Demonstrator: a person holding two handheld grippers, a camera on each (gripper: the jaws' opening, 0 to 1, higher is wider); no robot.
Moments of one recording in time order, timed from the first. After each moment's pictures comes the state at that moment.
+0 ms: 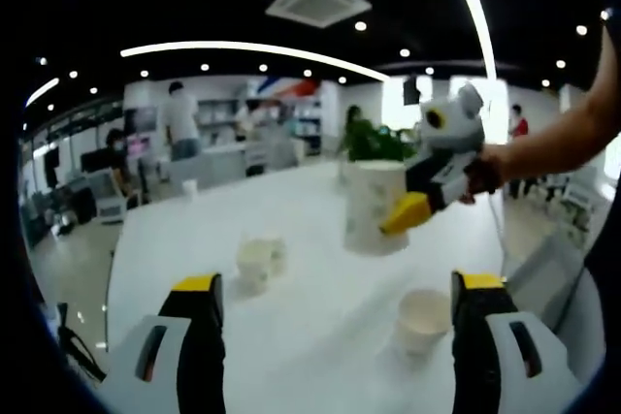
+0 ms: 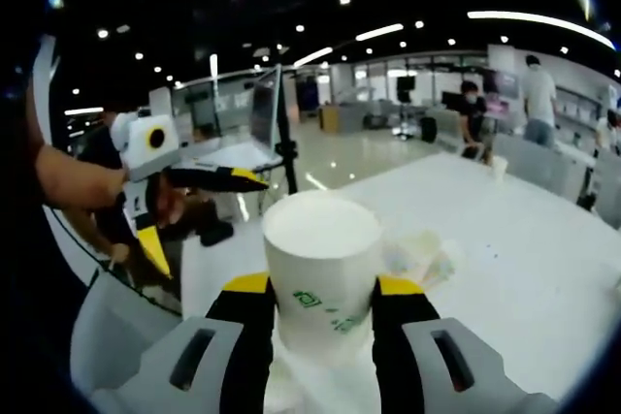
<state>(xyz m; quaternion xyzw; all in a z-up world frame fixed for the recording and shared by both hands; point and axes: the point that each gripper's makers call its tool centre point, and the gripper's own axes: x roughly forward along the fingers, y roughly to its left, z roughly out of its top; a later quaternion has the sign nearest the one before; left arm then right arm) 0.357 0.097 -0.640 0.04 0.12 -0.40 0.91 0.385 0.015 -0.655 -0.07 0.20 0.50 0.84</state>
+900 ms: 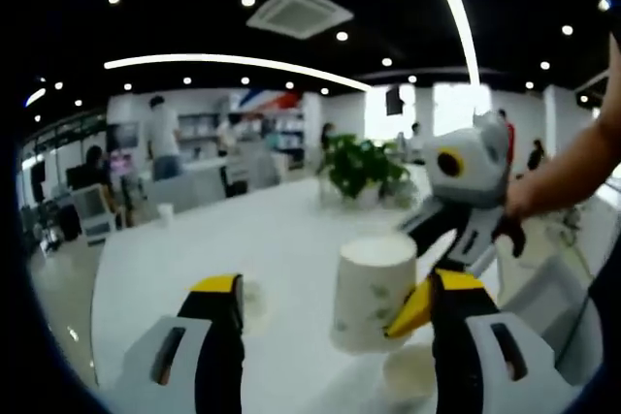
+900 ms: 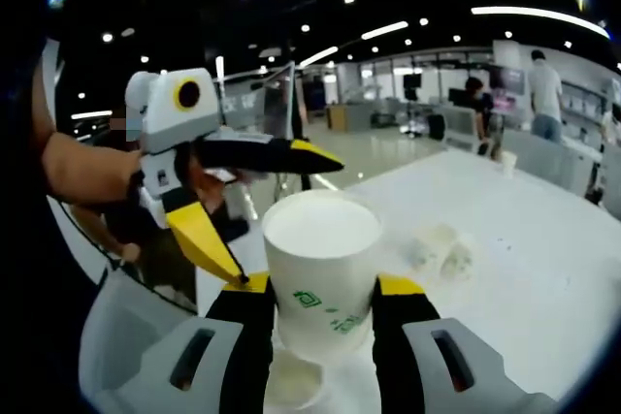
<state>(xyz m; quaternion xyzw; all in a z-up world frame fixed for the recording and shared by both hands) 0.378 0.026 -0.617 0.04 0.10 -0.44 0.89 0.361 0.018 -0.661 -0.06 0.20 0.51 0.83</state>
